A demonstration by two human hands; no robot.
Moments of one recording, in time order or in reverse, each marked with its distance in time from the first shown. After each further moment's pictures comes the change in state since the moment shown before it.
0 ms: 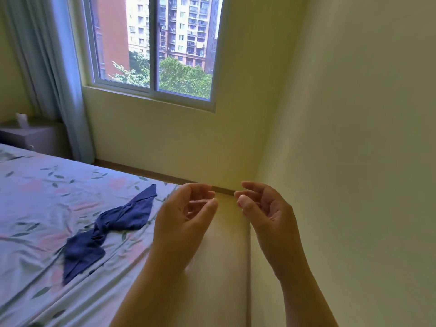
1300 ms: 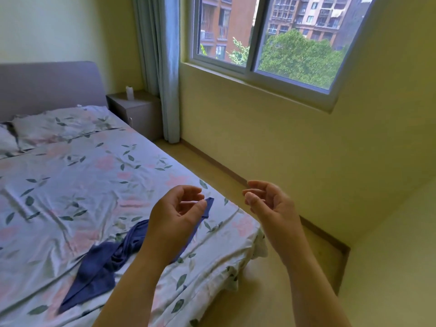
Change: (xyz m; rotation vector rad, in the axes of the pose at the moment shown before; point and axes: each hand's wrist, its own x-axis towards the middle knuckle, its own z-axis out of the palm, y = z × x) left_hand 0.441 -0.280 0.001 0.196 0.457 -0.284; right_hand 0.510 0.296 0.192 0.088 -0.557 0.166
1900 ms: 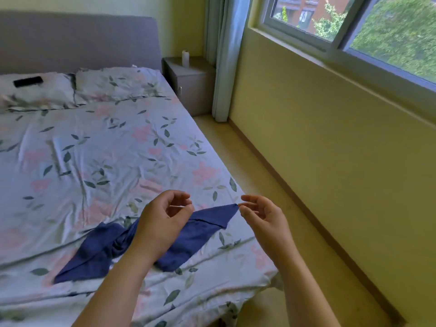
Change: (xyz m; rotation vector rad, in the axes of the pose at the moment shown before) left_hand 0.175 -0.115 0.030 0.161 0.282 -0.265; right_hand 0.240 0.116 0.043 -0.089 -0.404 0.189
